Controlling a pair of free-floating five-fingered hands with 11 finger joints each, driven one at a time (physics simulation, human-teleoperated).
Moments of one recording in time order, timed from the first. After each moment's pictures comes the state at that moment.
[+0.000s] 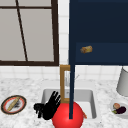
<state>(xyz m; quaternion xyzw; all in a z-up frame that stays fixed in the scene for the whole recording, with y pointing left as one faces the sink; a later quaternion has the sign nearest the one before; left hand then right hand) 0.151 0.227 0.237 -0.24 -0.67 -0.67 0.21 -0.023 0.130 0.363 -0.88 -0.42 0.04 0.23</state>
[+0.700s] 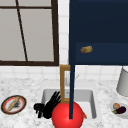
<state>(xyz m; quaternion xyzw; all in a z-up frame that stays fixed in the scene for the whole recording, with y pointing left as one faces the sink) 0.151 0.227 0.237 -0.24 -0.67 -0.67 0.21 0.003 0.136 0.333 -0.86 -0.40 0.13 0.31</state>
